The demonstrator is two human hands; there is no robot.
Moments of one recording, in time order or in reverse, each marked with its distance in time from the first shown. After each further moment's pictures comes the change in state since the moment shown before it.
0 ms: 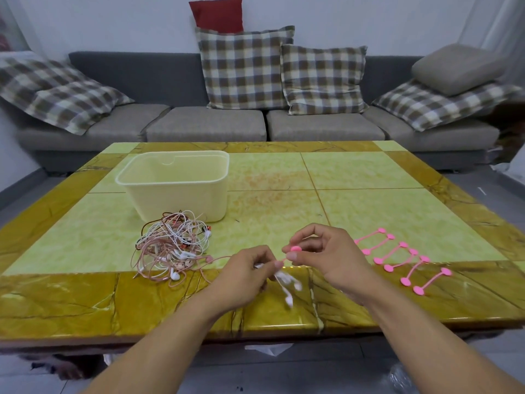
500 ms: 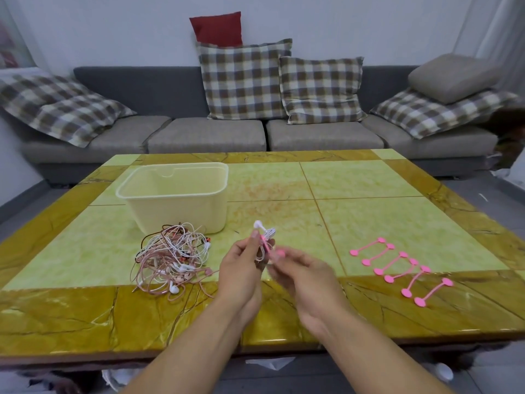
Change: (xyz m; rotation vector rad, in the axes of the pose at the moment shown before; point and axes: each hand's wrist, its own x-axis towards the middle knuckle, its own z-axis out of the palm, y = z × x) left_hand 0.018 0.030 0.022 -1.191 0.497 -0.195; right_hand -0.006 0.000 0.056 0.720 0.266 0.250
